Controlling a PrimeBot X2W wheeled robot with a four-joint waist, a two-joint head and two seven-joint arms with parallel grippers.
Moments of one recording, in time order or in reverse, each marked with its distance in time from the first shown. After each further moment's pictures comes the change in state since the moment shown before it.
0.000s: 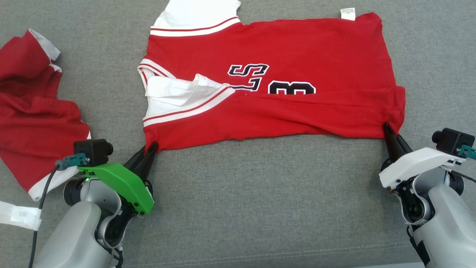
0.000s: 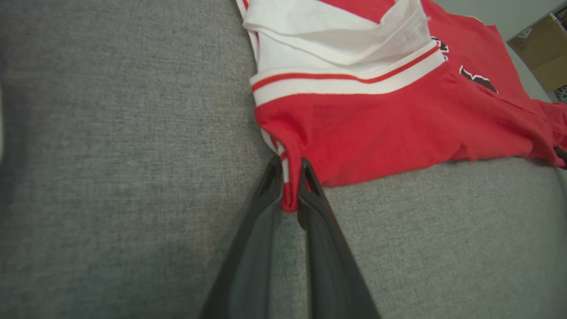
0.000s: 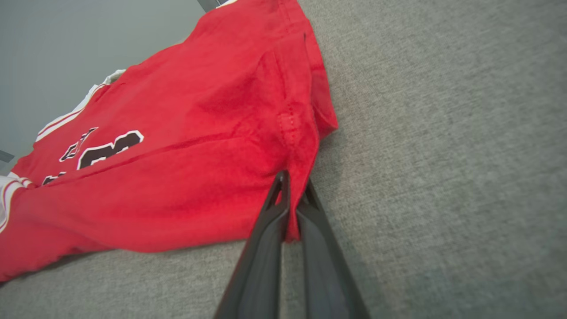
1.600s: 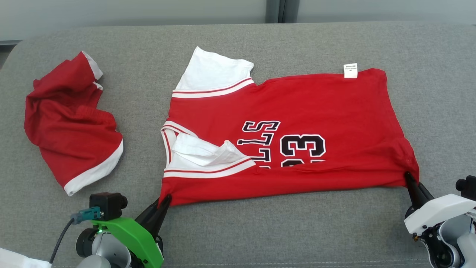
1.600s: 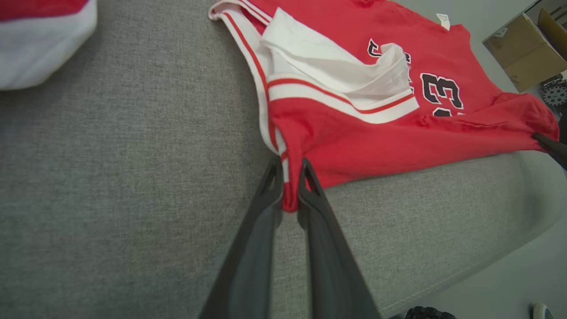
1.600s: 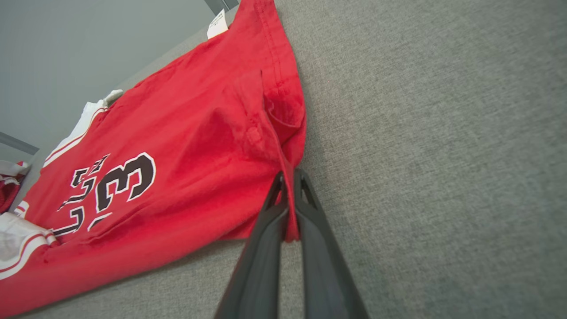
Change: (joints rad) left arm 0.255 0.057 -0.051 -0.185 -0.021 0.031 -0.008; right arm 0.251 -0.072 -0.053 -0.108 0.089 0.023 0.052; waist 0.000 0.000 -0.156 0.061
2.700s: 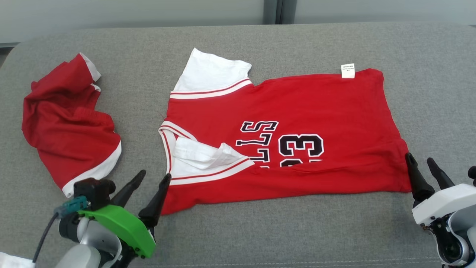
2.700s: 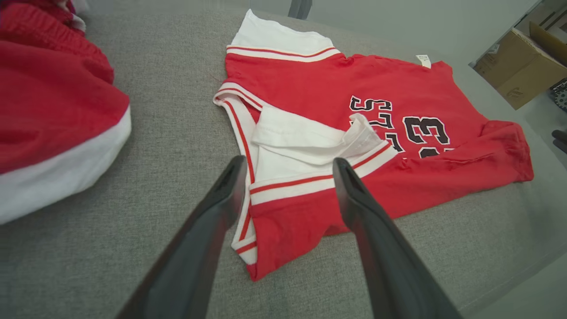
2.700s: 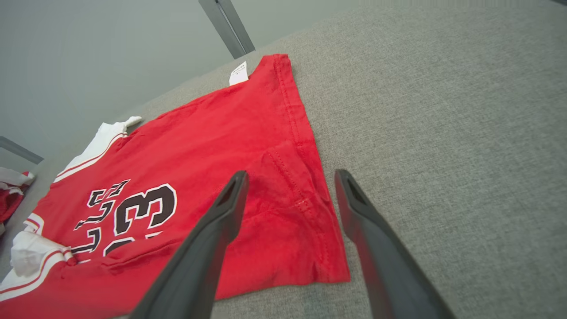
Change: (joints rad) left arm 0.008 0.049 0.033 -0.170 0.075 0.072 -0.019; right arm 0.037 -0.035 -0.012 -0.176 -0.040 -0.063 0.012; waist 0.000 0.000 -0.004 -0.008
